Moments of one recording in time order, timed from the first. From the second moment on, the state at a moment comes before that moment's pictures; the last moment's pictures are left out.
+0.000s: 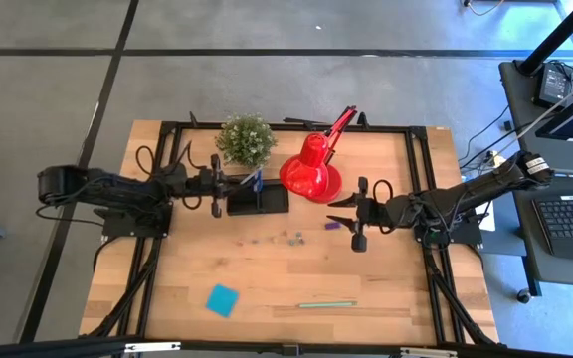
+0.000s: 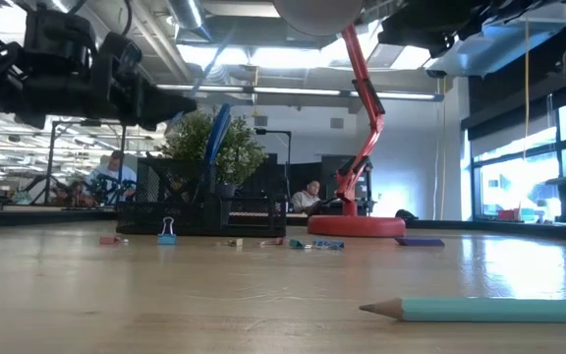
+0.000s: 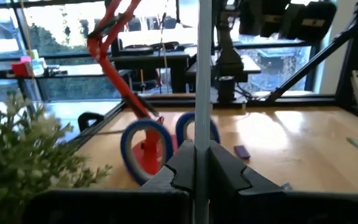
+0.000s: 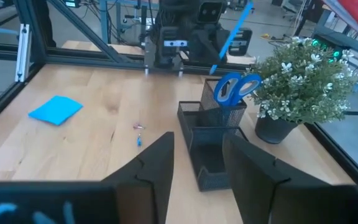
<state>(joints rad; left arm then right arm) 0.35 1.09 0.06 1.05 0.20 0.05 0.31 1.06 0.61 0.17 0.45 -0.01</state>
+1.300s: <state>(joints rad) 0.41 1.35 0.01 1.32 0.12 0.03 0.31 1.06 0.62 0.15 0.45 -0.01</state>
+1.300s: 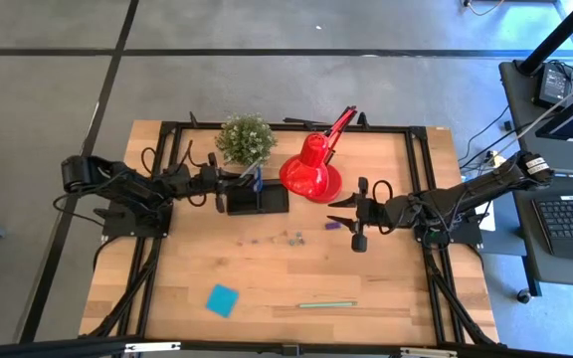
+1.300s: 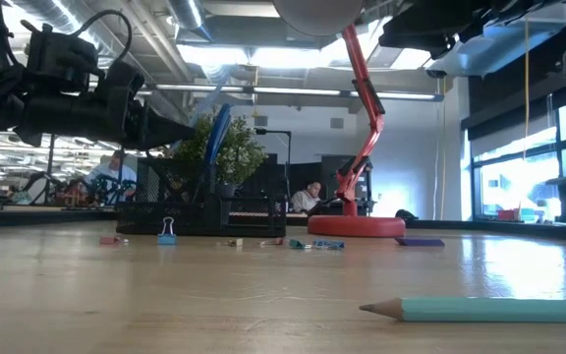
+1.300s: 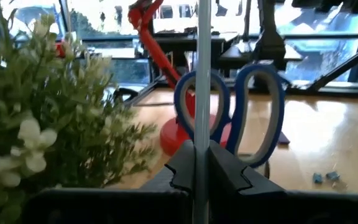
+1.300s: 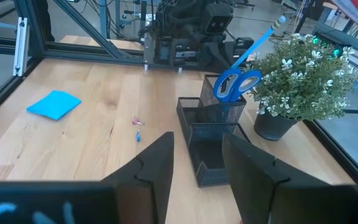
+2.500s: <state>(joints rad) 0.41 1.35 0.01 1.20 0.08 0.02 0.31 1.06 0.62 0.15 0.45 -0.03</state>
